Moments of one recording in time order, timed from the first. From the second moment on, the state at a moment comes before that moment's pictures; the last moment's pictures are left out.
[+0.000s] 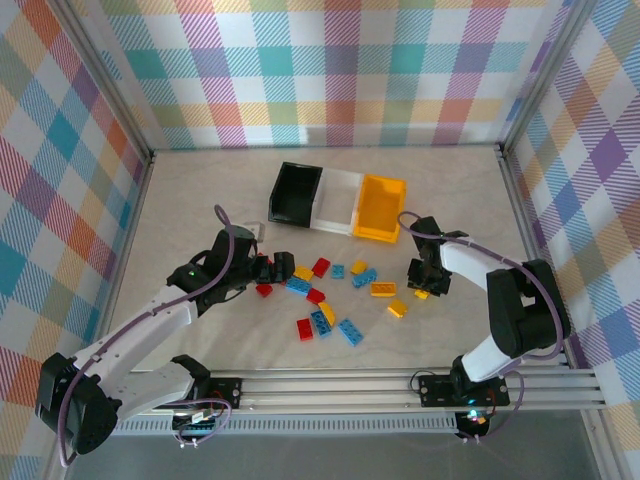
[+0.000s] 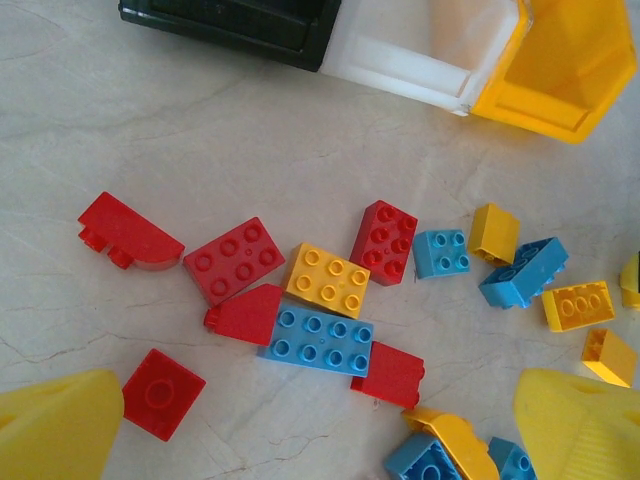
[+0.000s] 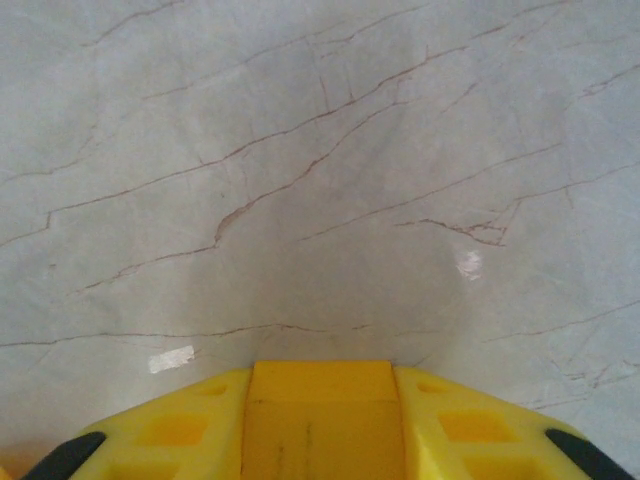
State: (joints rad) left arm -0.57 1.04 0.77 -0.50 0.00 -0.52; right arm 0.29 1.56 0.84 -0.74 0.05 0.61
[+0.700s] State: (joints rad) left arm -0.57 1.07 0.75 -0.46 0.05 -0.54; right arm 0.33 1.48 1.29 -0.83 -0.03 0.58
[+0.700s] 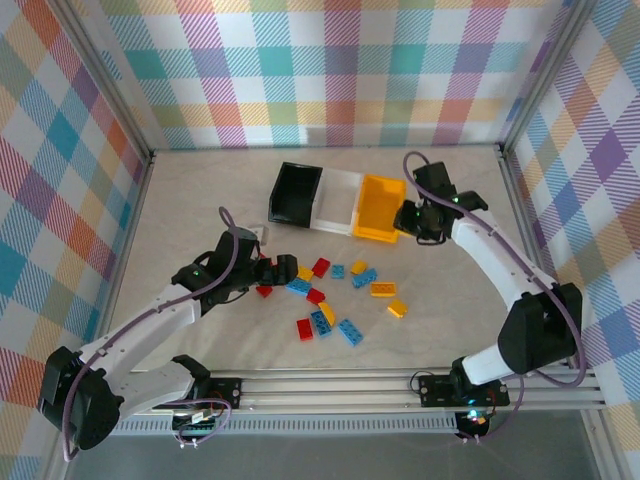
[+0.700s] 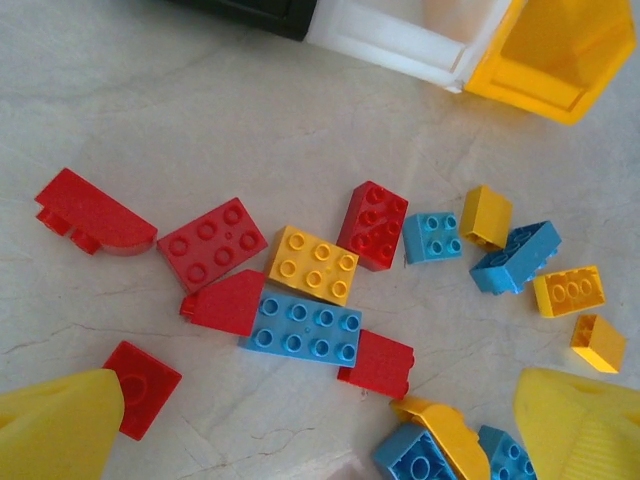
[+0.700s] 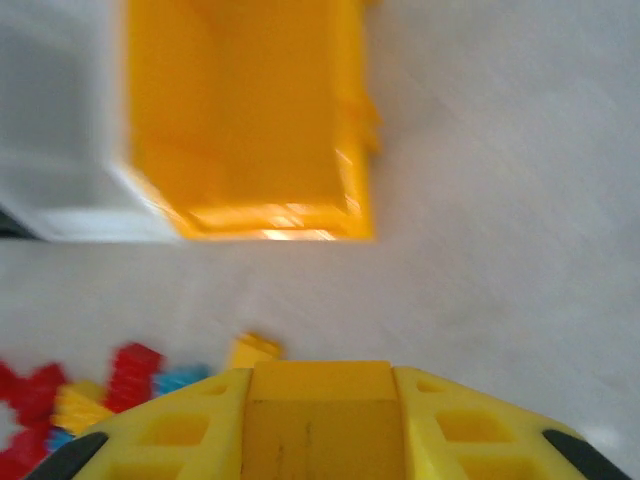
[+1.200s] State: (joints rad) left arm -0.57 1.04 0.73 -0.48 0.06 -0.55; right arm 0.35 2.05 1.72 -0.84 -0.08 0.48
